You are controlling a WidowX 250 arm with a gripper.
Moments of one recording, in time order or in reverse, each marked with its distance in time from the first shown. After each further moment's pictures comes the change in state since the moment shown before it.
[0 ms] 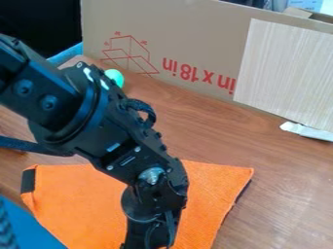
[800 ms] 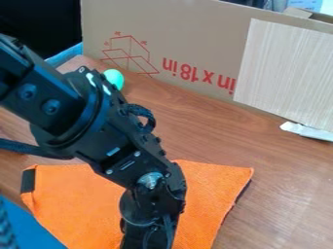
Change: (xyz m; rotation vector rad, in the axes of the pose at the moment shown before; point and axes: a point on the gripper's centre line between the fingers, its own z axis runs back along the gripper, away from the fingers) arm -0.002 -0.003 -0.004 -0.013 0.009 -0.001
